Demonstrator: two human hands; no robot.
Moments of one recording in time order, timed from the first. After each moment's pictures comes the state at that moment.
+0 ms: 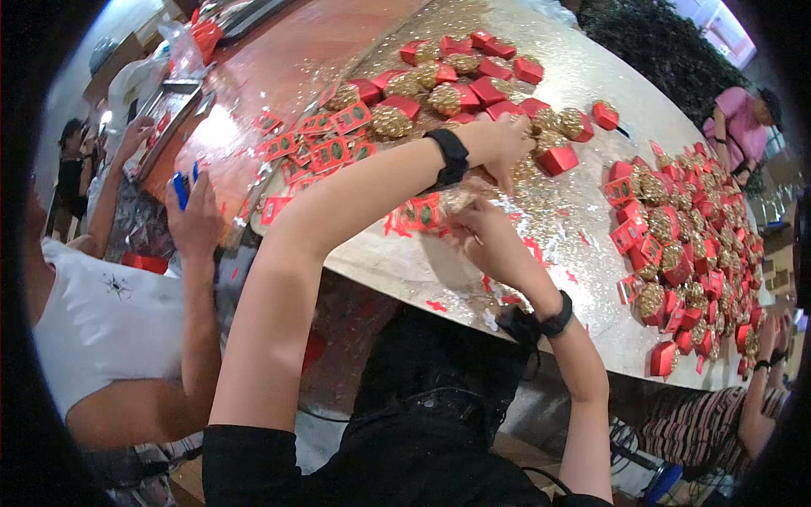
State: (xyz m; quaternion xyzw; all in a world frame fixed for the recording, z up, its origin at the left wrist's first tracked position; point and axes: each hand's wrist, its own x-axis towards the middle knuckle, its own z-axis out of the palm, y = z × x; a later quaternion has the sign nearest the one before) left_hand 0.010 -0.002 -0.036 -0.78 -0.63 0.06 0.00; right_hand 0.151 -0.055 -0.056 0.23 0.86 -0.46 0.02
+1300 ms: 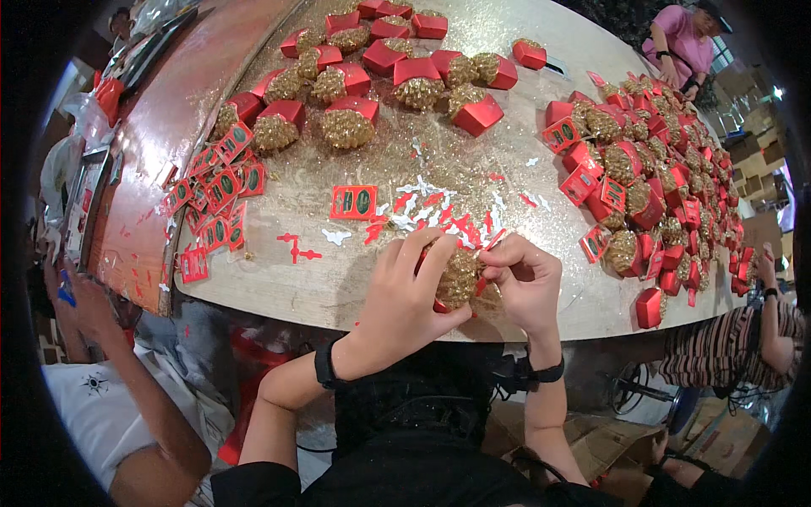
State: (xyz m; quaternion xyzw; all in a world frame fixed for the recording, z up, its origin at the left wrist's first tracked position) left_hand 0.123 -0.149 -0.074 -0.66 -0.62 -0.42 -0.06; right_hand 0.277 -0.058 -0.084 0.26 0.67 -0.57 -0.40
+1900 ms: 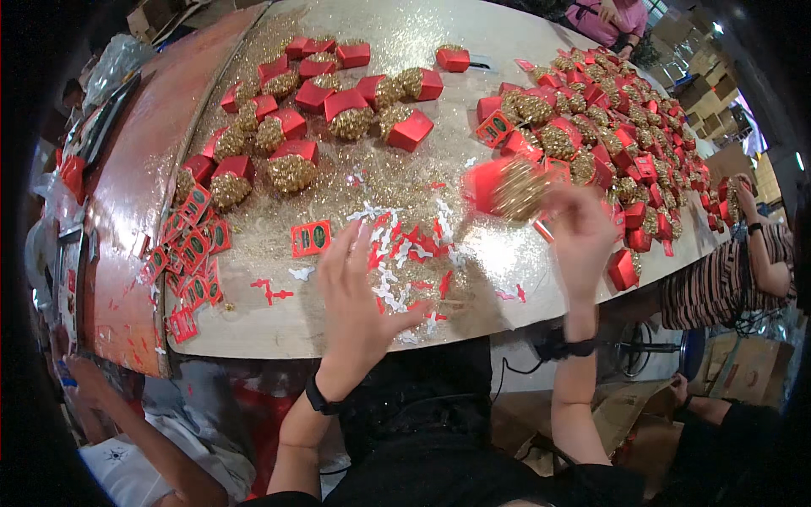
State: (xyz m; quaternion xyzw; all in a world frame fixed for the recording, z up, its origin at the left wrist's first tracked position) left_hand 0.116 -0.153 -0.077 -0.64 -0.62 -0.45 -0.04; right_hand 0.341 -0.016 -0.034 0.40 0.73 -0.24 -0.50
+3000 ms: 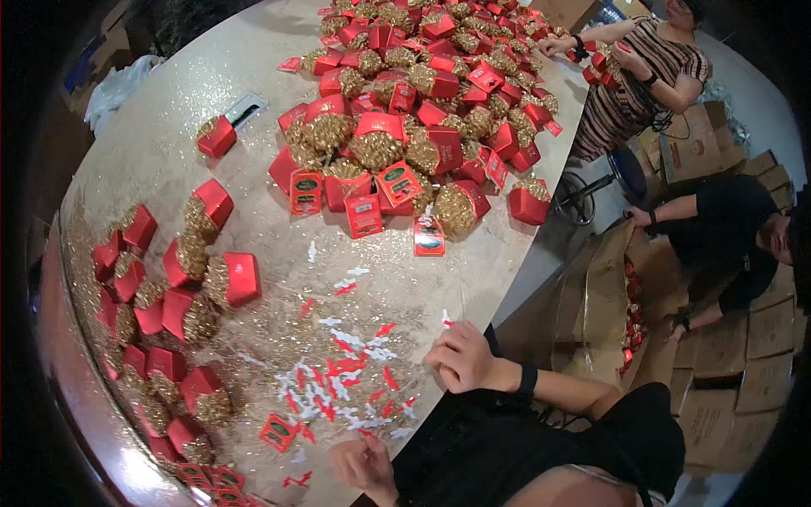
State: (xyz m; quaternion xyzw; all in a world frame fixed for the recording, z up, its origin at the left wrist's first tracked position) left_hand 0.088 -0.179 -0.128 -0.67 -0.61 -0.40 -0.14; right_hand 0.337 -0.113 -0.123 0.51 0.79 -0.12 -0.33
